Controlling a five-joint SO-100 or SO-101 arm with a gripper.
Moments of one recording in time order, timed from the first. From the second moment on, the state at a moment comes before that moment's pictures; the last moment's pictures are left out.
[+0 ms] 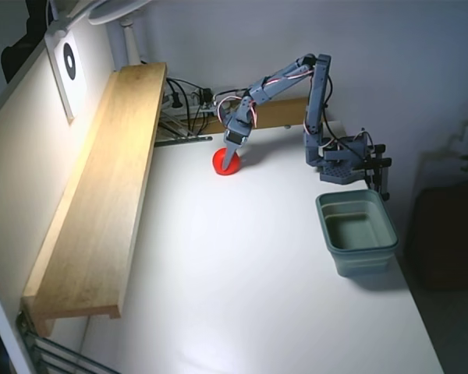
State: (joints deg) arm 45.4 97.9 124.4 33.8 -90.1
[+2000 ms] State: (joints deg) arm 43.9 89.6 53.0 99.2 -90.2
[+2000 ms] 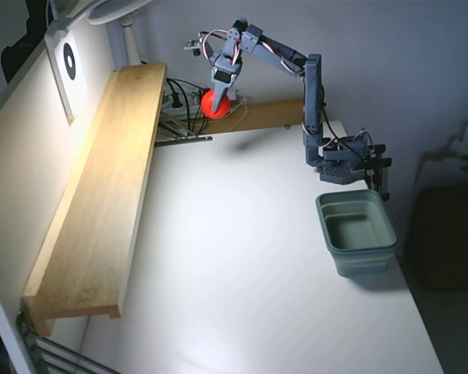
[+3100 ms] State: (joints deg) arm -11.1 89.6 52.9 99.3 -90.2
